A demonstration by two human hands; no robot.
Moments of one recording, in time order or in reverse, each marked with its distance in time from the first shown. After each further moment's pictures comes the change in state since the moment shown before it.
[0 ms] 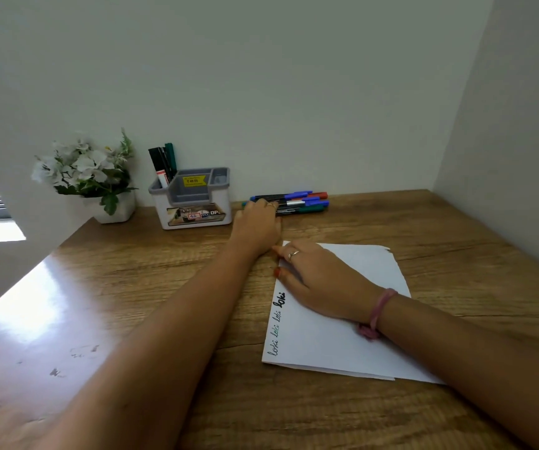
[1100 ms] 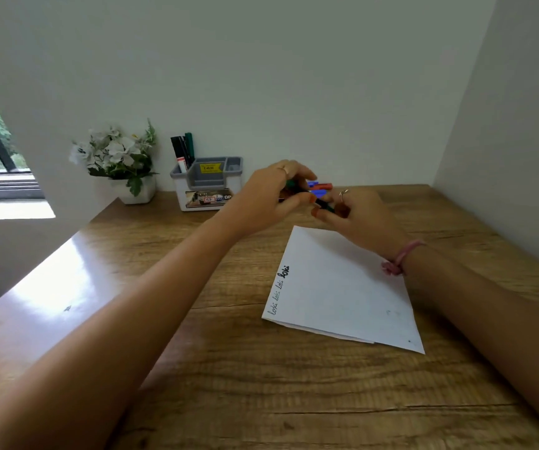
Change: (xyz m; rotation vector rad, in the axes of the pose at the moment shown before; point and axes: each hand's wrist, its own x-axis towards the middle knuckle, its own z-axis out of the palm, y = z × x) left_hand -0.075 0.020 -0.108 -0.567 0.145 0.450; right_hand -0.007 0.023 -0.057 0.131 0.322 0.135
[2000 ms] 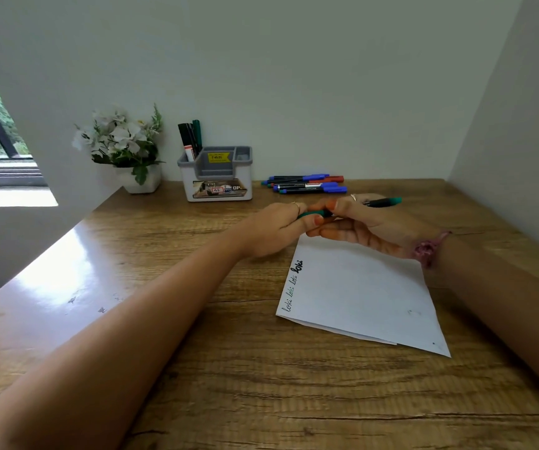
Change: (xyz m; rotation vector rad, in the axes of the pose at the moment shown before) left_hand -0.028 -0.027 0.023 -0.021 -0.358 -0.194; right_hand -0.004 -0.010 0.000 1.114 -0.494 0.426
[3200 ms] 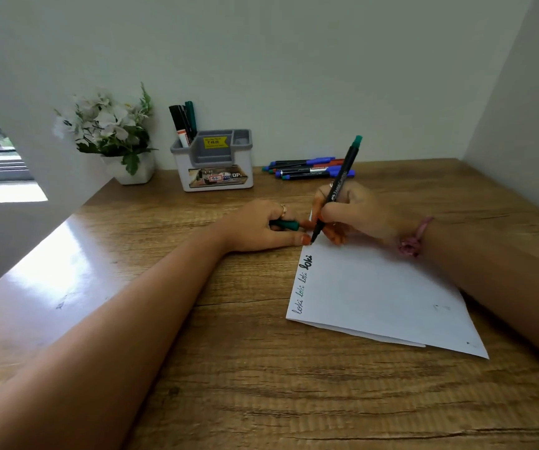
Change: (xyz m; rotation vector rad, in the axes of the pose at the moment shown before) left_hand -0.006 -0.037 -0.004 -0.024 -0.161 -0.016; right_hand 0.034 0.019 0.014 -0.416 -0.013 -0.096
